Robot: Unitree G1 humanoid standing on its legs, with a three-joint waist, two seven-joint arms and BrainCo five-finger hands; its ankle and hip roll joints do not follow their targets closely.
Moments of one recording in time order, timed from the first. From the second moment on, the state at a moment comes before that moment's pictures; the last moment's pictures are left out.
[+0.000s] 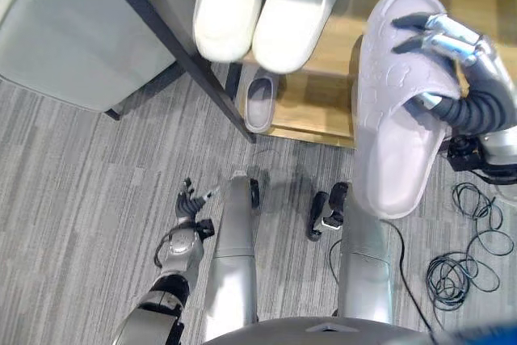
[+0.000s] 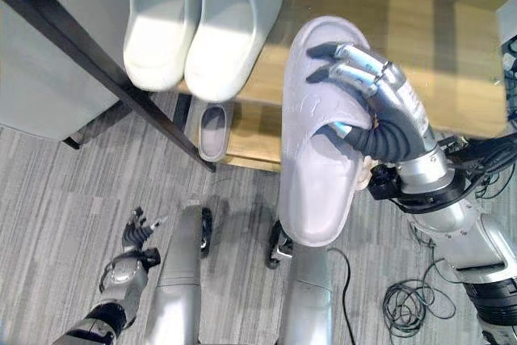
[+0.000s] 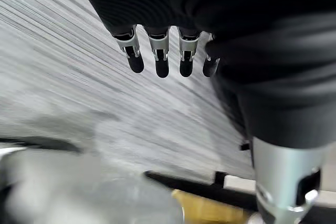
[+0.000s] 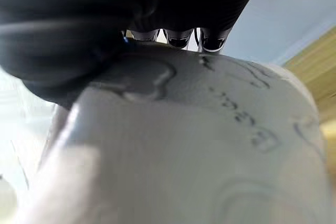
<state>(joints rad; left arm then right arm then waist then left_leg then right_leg) -0.25 0.27 -0.12 0.92 -0.49 -0.38 0.29 -0.19 -1.04 -0.01 -0.41 -0.23 -0.47 -0.33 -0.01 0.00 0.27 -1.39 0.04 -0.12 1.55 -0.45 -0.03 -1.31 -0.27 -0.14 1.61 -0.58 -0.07</state>
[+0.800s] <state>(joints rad) -0.25 0.33 -0.18 0.86 -0.49 -0.46 0.49 -0.25 -1.12 0.11 -0.44 -0.89 -0.22 -0.74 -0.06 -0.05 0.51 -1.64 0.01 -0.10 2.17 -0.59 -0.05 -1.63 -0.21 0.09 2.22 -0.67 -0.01</state>
